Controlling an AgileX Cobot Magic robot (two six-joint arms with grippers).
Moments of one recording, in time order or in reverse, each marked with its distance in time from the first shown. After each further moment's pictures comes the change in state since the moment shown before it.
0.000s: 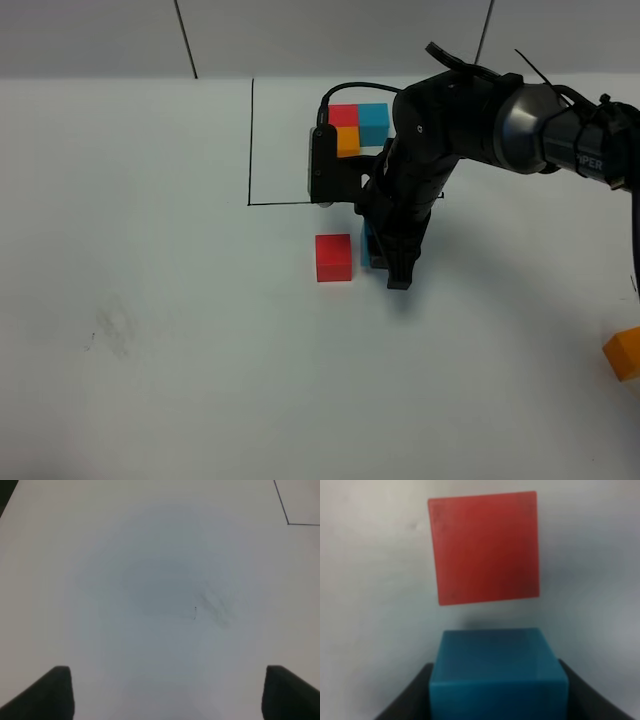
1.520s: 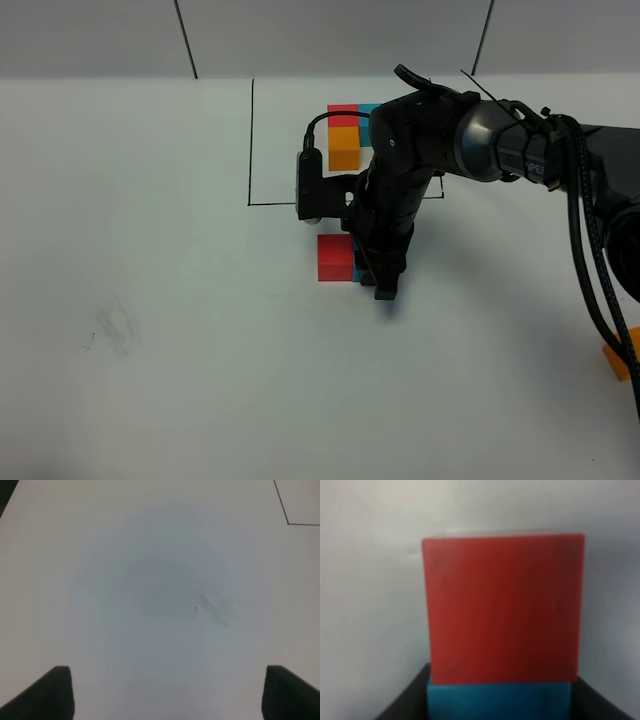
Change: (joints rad) left arm 0.000 0.000 0.000 0.000 0.000 0.000; right arm 0.008 0.138 -0.101 0.023 0.054 -0.025
